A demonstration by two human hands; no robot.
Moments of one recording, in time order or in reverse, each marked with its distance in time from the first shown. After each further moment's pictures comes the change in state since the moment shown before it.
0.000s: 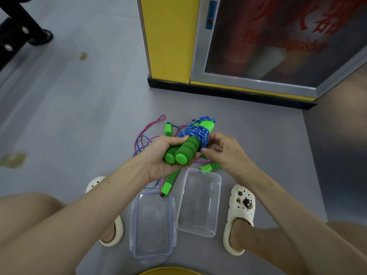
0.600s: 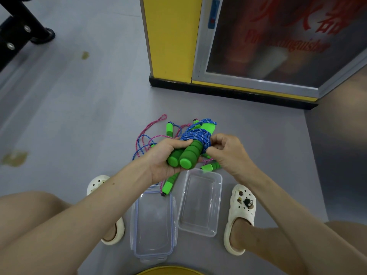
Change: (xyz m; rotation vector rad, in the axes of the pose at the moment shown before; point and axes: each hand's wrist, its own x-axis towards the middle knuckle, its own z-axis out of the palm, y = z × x) left_hand 0.001 -0.005 -0.001 0.103 0.022 0.016; right_hand 0.006 0.000 0.008 -0.073 0.116 0.021
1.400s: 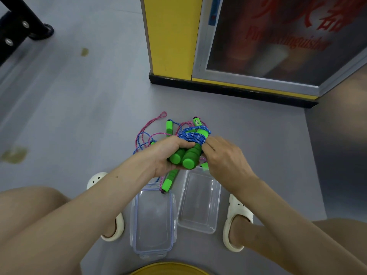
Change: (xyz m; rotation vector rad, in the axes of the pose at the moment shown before) left_hand 0.004 0.002 0.005 0.233 0.111 -0.039; right_hand -0.008 0.020 0.003 -1.064 0.200 -0.899
